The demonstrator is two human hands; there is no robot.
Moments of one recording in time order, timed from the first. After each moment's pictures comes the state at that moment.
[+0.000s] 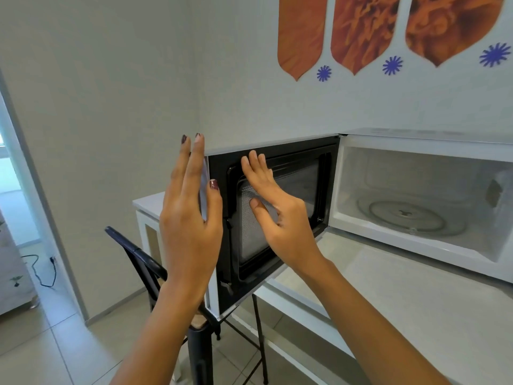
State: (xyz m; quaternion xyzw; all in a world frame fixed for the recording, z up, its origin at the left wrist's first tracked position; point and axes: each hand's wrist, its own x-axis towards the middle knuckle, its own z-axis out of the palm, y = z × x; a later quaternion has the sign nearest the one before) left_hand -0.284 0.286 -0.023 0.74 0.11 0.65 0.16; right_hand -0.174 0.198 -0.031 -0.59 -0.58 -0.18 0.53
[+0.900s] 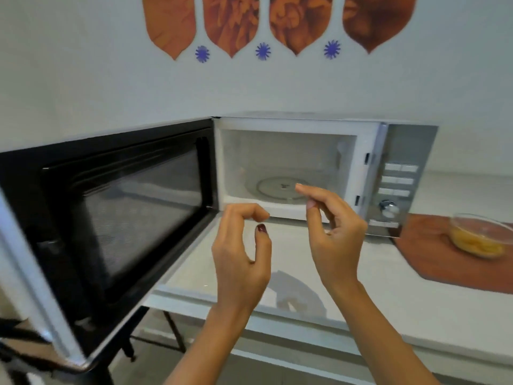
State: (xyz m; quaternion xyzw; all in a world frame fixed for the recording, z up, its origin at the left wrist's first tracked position) left_hand -0.180 0.118 -0.083 0.70 -0.15 0.54 0.44; right_hand -0.135 -0.006 -0.069 -0.66 -0.24 -0.45 0.55
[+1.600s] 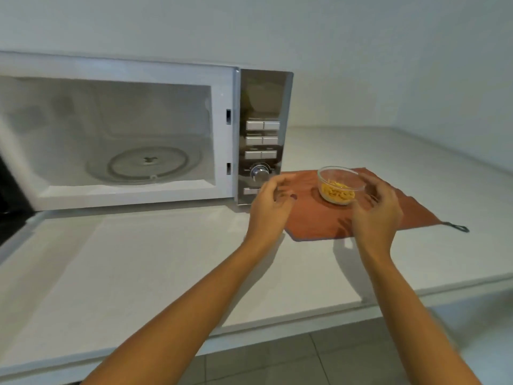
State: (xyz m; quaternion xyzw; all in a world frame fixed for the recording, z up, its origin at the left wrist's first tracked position) left_hand -0.038 -0.118 -0.118 0.70 -0.21 0.05 0.68; right_hand -0.080 -0.284 -0.124 -0.74 0.17 -0.48 0.44
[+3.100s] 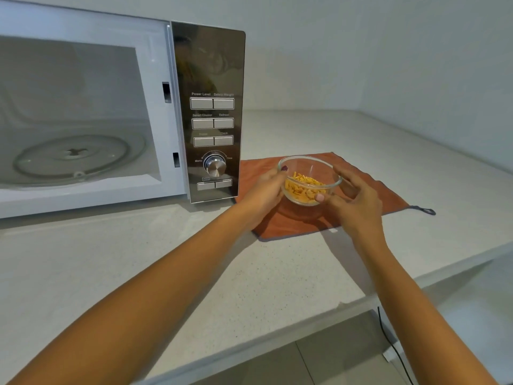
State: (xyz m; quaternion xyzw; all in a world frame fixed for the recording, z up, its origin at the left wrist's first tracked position) left_hand 0.017 -0.190 -0.120 0.63 -0.19 -0.25 0.71; right_hand -0.079 -0.325 -0.131 -0.79 0.16 -0.35 0.48
